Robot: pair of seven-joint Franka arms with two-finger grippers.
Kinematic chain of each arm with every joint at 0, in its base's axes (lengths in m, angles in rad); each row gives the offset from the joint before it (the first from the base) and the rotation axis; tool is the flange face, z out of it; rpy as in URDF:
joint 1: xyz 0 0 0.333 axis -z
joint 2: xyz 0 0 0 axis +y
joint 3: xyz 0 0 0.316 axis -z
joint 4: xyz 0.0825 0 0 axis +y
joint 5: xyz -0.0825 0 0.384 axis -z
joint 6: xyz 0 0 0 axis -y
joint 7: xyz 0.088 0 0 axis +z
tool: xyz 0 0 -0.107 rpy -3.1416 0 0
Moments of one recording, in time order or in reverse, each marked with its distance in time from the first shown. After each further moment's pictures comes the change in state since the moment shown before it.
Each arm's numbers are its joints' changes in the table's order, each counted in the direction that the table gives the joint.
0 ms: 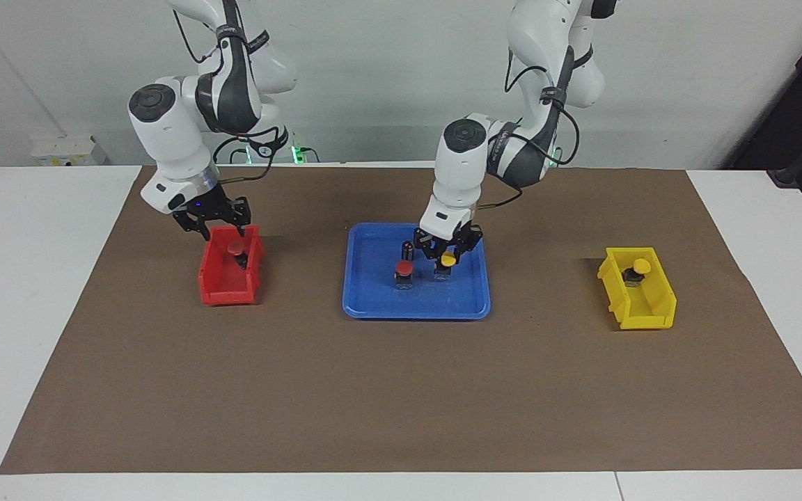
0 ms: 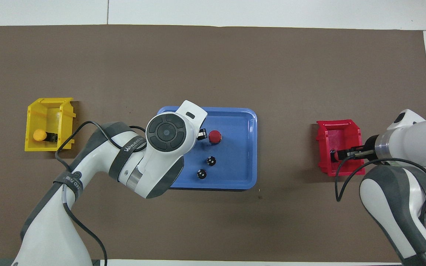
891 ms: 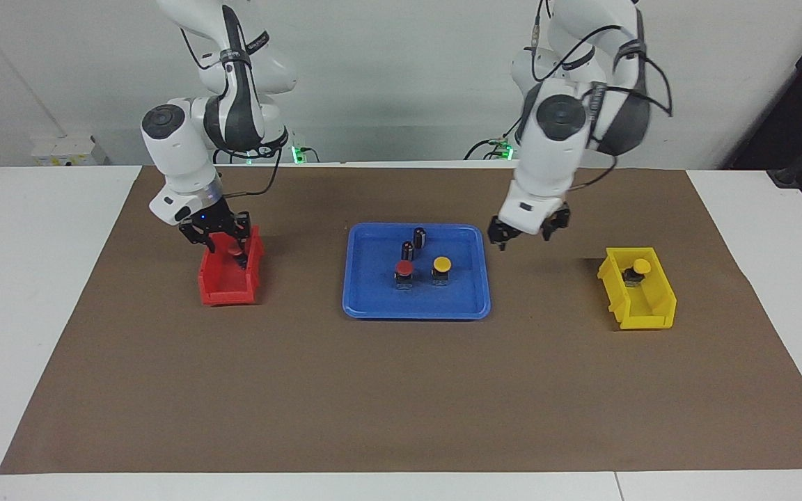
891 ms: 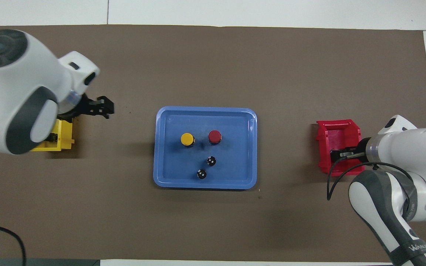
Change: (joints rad) left arm -0.408 -0.130 -0.090 -0.197 -0.029 -0.483 -0.607; right arm 0.004 0.036 -0.006 0.073 -0.002 0.148 -0.001
